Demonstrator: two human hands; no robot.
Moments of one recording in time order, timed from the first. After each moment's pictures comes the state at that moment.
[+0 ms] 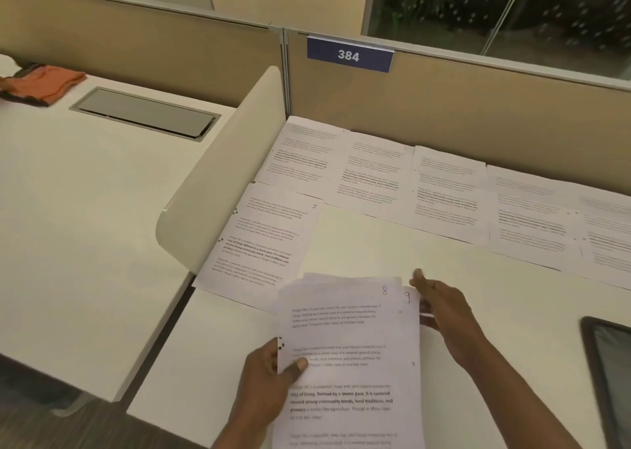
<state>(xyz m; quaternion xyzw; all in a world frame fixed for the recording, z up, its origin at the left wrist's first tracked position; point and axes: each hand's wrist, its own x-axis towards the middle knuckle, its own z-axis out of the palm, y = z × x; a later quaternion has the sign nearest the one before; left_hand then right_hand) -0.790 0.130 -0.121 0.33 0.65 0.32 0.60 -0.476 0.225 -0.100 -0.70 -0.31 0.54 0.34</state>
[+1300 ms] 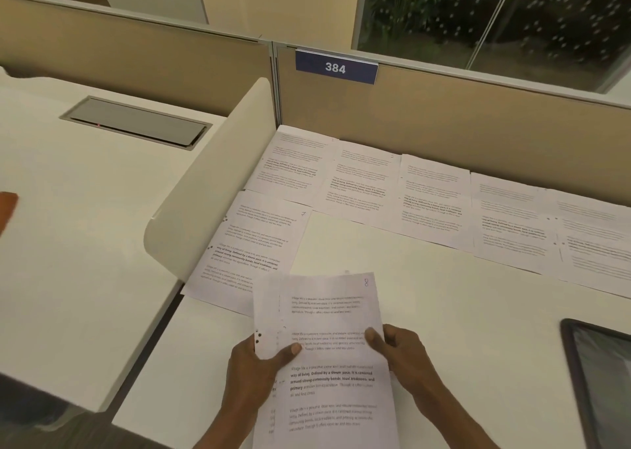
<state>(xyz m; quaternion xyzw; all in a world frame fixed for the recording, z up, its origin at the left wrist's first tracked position) -0.782 0.151 -0.112 0.30 0.69 0.34 0.56 -0.512 0.168 -0.129 -0.66 -0.42 0.56 0.26</state>
